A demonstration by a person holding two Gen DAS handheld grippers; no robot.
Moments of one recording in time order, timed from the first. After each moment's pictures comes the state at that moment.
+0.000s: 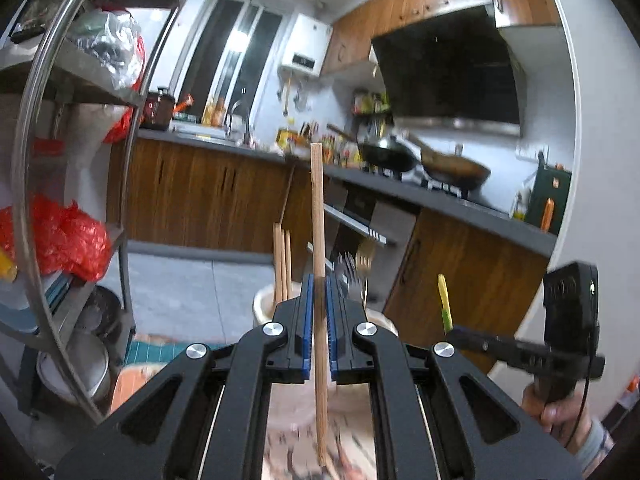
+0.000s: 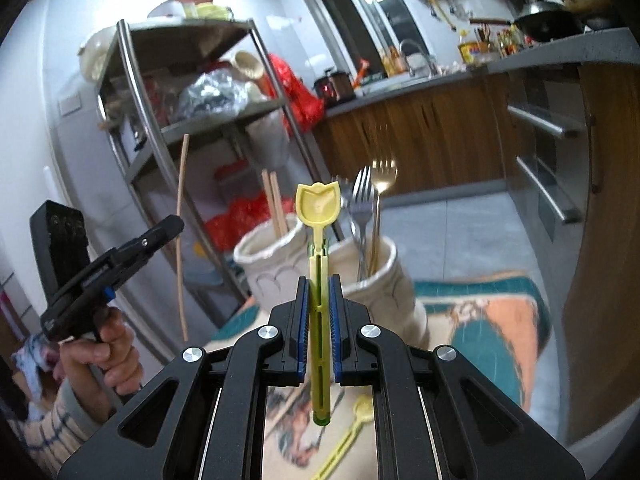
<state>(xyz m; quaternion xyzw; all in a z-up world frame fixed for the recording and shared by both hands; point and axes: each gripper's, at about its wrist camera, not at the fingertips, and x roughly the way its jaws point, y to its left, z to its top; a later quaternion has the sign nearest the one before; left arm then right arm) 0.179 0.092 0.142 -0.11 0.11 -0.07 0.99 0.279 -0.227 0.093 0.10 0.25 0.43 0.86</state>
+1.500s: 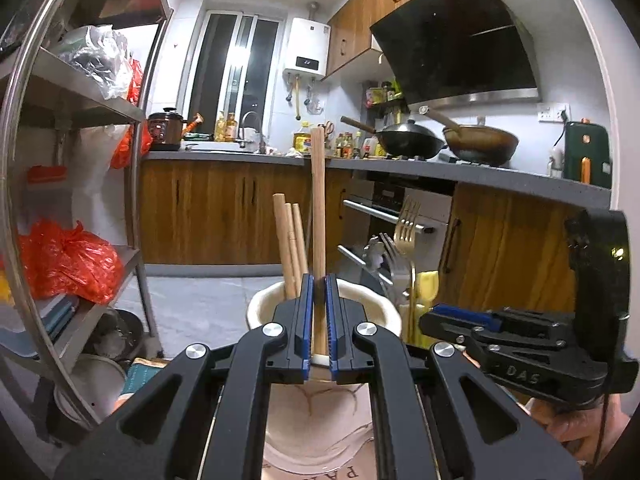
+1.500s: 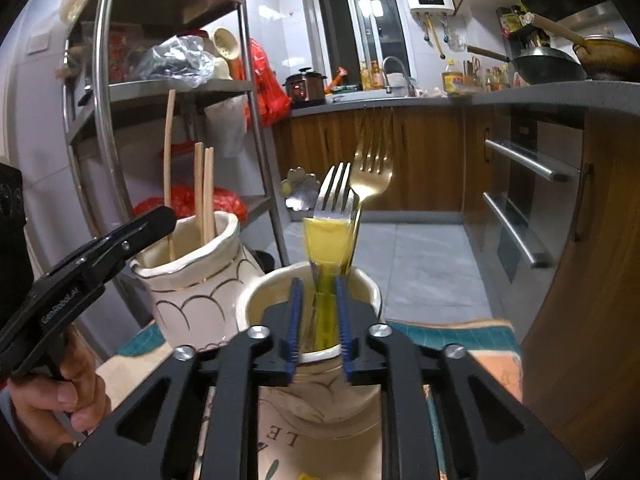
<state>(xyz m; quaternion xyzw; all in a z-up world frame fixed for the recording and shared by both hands) 0.236 0.067 0.094 -0.04 0.10 -0.01 0.99 0.314 -0.160 0.067 0.00 0.22 0.35 0.91</state>
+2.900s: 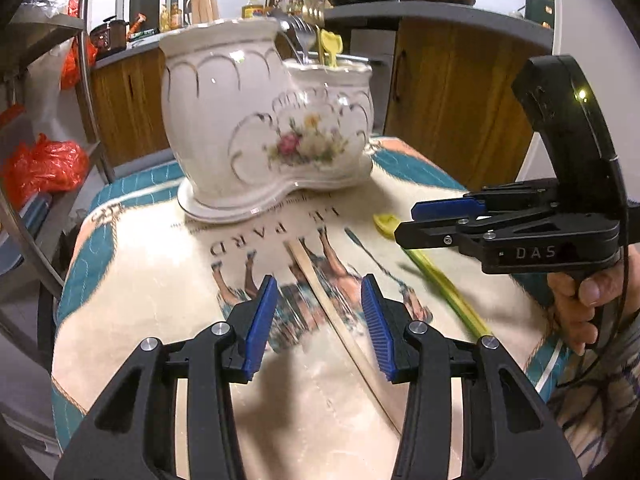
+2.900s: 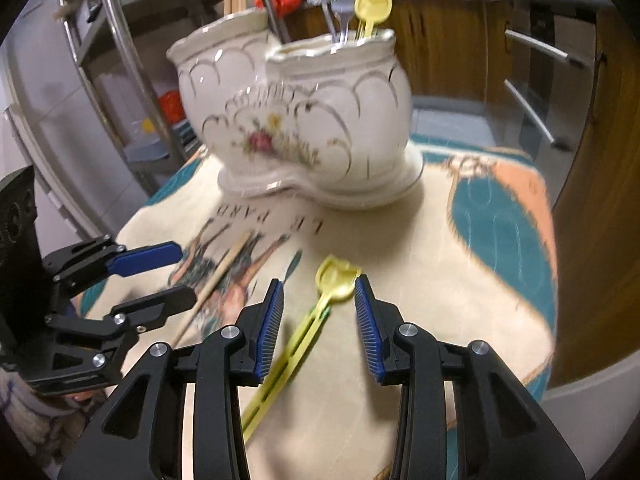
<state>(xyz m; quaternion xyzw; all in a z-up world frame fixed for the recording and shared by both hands) 0.166 0.019 -0.002 0.02 0.35 -0.09 0.93 0.262 -0.191 -0.005 -0.05 0.42 0.38 0.82</state>
